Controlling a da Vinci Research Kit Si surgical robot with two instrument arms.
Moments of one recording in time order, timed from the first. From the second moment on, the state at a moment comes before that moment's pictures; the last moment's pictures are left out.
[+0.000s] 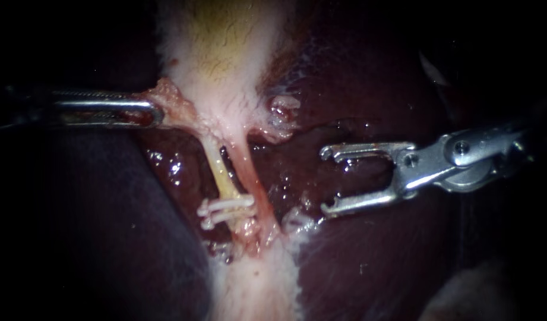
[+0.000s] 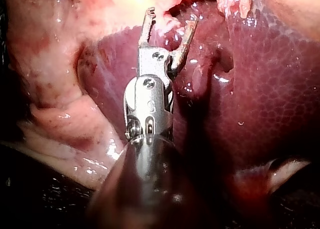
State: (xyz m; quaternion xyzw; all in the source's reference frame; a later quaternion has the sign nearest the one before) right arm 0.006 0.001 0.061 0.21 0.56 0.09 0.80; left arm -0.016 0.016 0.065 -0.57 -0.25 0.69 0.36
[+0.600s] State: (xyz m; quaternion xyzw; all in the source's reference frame) right arm 0.006 0.000 0.060 0.21 0.56 0.09 0.80; left arm -0.020 0.017 0.071 -0.57 -0.24 0.70 0.36
